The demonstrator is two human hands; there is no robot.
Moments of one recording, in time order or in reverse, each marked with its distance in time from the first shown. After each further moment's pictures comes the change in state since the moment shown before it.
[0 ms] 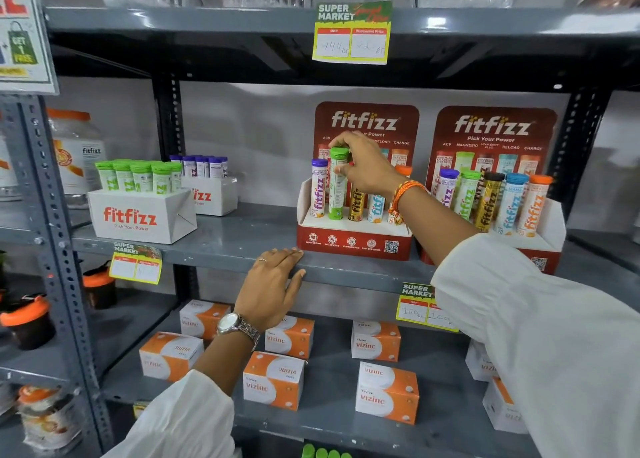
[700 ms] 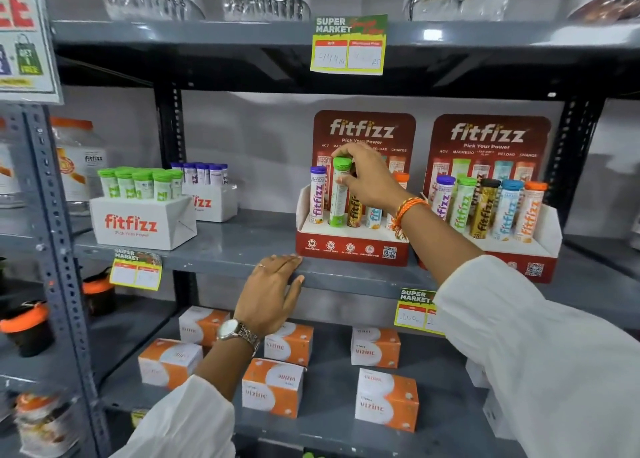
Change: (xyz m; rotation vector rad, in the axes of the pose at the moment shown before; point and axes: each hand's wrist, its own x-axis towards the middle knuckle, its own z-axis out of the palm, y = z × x) left_hand -0.001 0.004 -0.003 0.007 0.001 0.002; right_hand -0.016 -0.001 -0.003 0.029 0.048 0.017
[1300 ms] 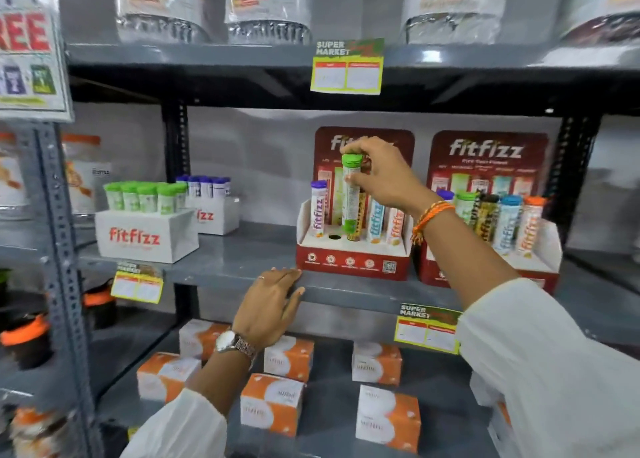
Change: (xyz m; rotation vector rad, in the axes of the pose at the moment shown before) left_hand 0.006 -0.003 -0.003 0.000 -0.022 0.024; right_hand -0.009 -0.022 -0.048 0.010 0.028 -0.050
